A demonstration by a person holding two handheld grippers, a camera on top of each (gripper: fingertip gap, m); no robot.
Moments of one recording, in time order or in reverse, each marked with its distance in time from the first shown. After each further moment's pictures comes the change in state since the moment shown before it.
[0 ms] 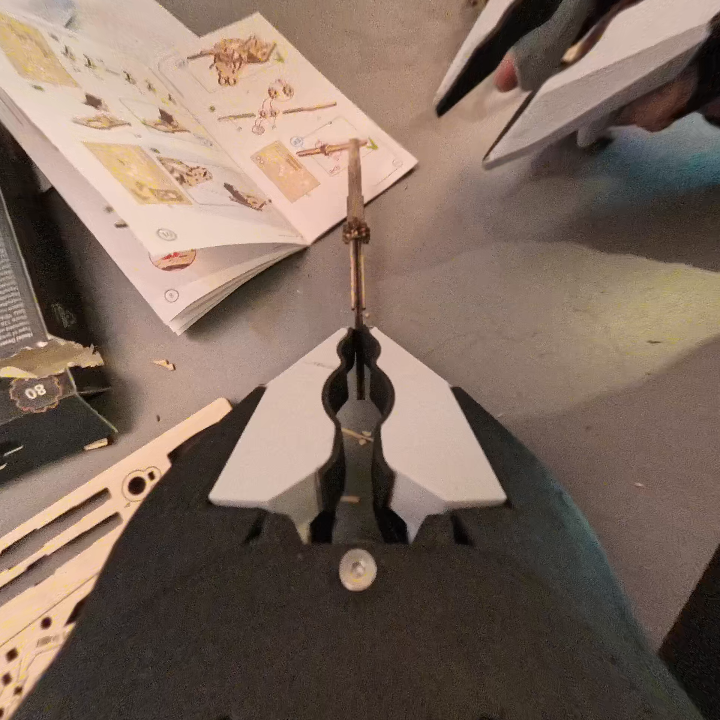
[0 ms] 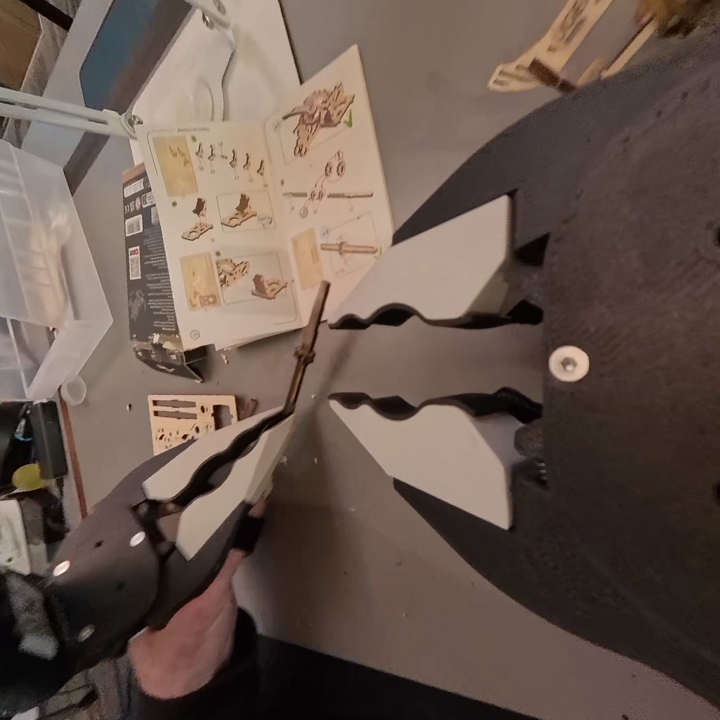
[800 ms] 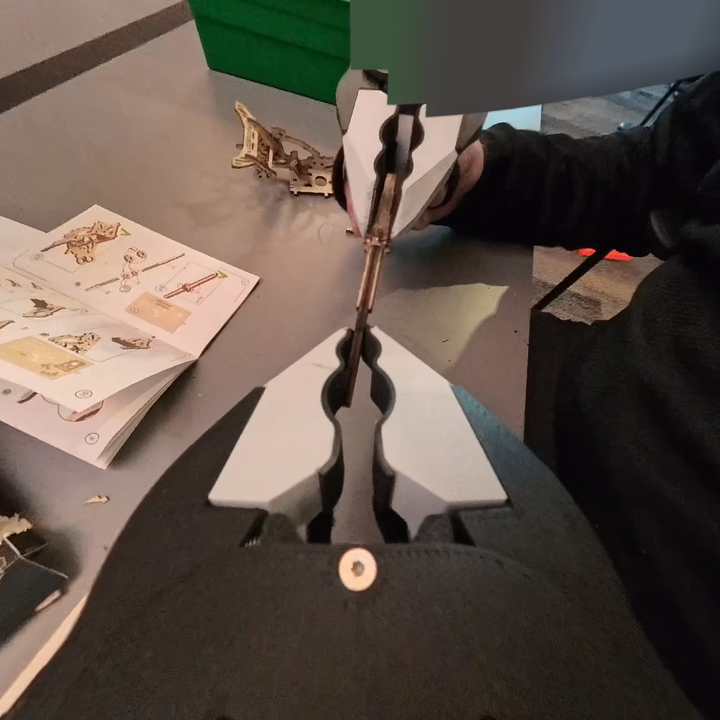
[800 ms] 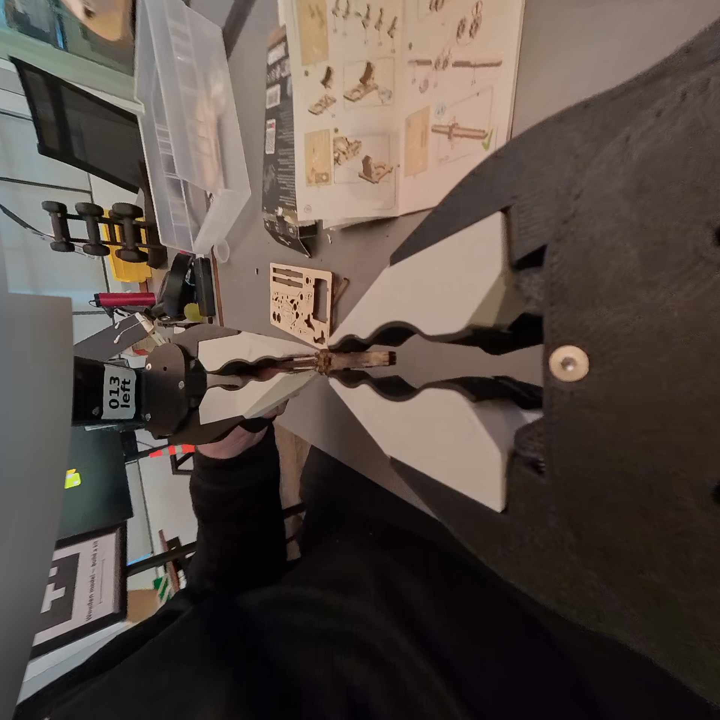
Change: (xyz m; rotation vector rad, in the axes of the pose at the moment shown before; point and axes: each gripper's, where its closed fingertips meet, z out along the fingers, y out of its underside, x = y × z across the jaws) left arm 0.064 -0.049 -0.060 0.188 0.436 0.168; right arm -0.066 -0.042 -0.035 0.314 -0.364 -0.037
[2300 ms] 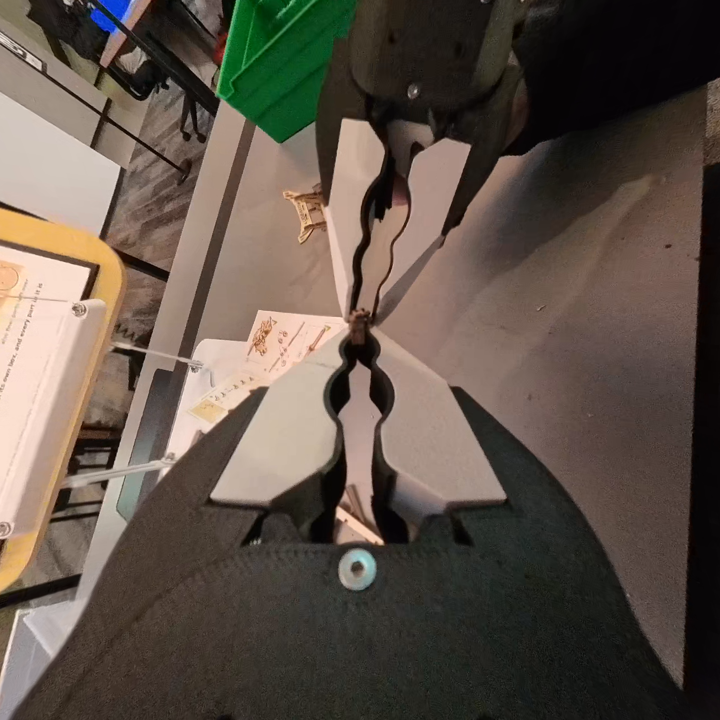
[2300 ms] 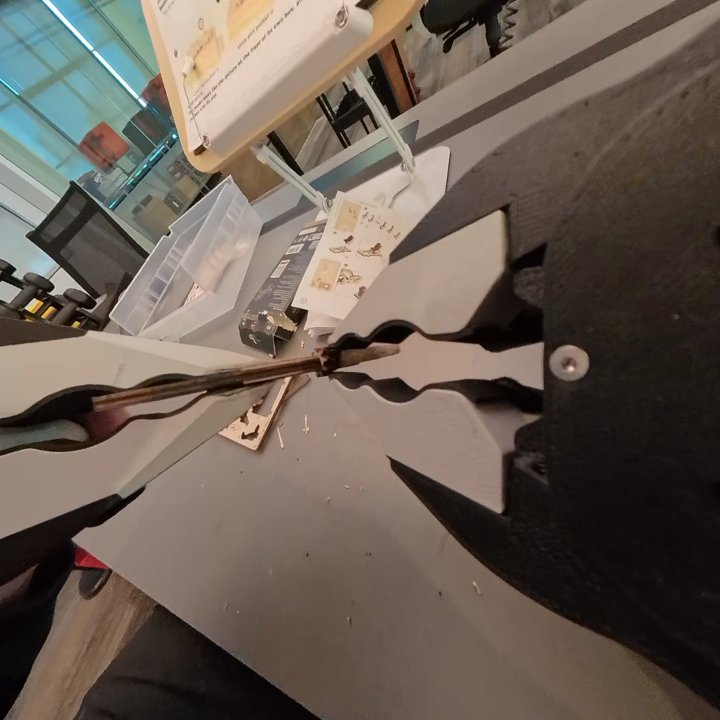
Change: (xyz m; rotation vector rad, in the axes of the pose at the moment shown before) left arm 0.017 -0.037 0.005 -0.172 -0.370 0.665; right arm 0.008 0.012 0.010 -0.274 0.362 -0.597
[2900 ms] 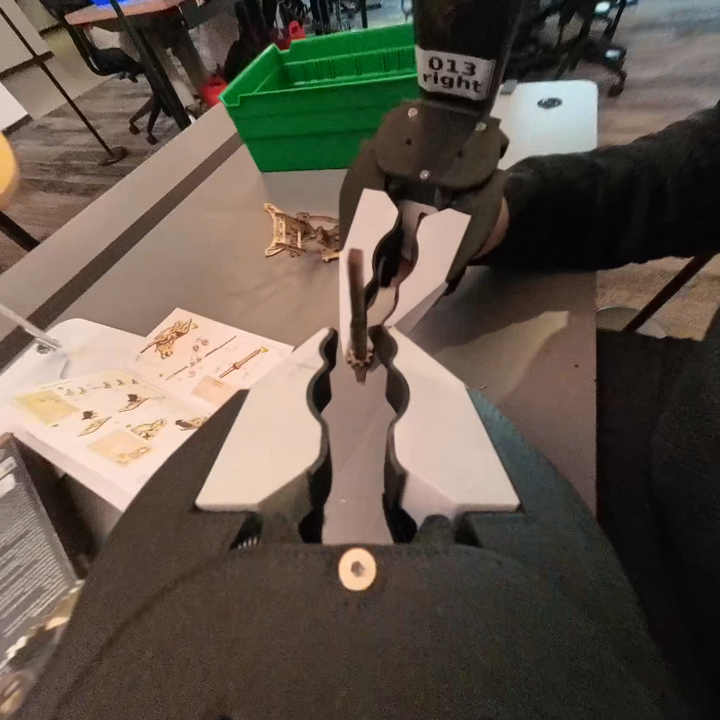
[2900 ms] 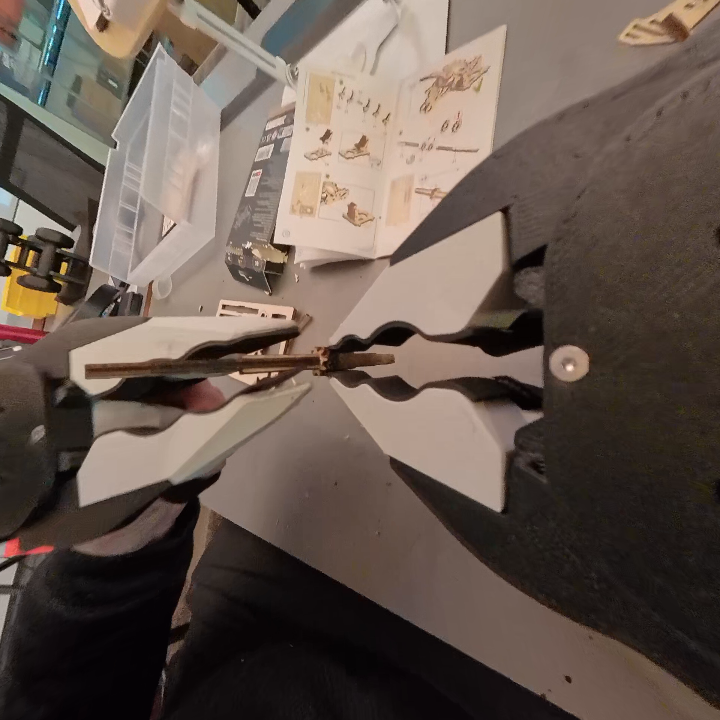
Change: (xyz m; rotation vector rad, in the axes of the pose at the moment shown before) left arm 0.002 0.002 0.017 0.234 0.141 -0.443; right arm -0.015 0.006 0.007 0.041 -0.213 0.302
